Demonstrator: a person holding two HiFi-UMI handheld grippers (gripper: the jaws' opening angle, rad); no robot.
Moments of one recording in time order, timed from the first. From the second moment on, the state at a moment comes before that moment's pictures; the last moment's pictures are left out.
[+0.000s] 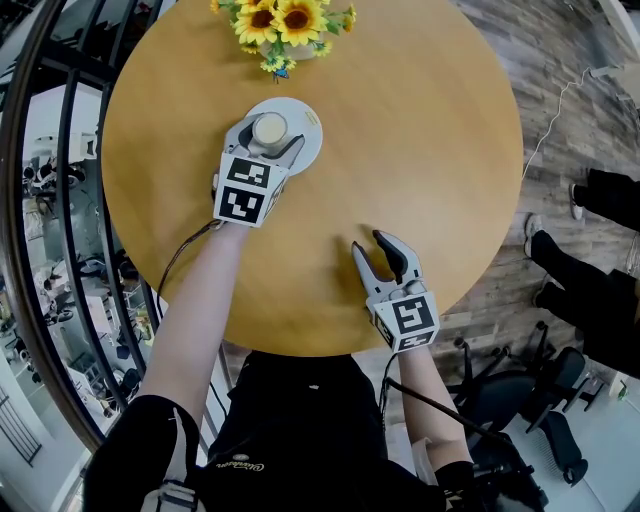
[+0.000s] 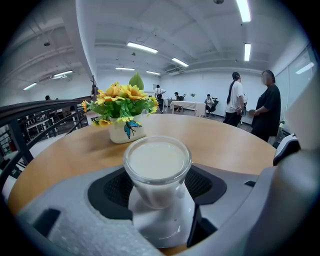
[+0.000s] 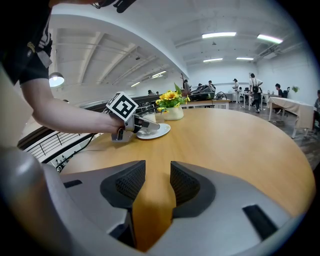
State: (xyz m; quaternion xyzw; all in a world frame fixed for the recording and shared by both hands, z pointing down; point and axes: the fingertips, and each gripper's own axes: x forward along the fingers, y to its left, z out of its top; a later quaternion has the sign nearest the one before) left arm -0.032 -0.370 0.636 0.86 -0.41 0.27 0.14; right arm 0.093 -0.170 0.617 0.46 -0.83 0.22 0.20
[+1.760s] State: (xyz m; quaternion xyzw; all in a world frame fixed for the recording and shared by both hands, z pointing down) left arm 0.048 -0.186 0.475 0.90 -0.34 0.23 0.10; right arm 0.108 -0.161 0.451 0.51 -0.84 0.12 0.12
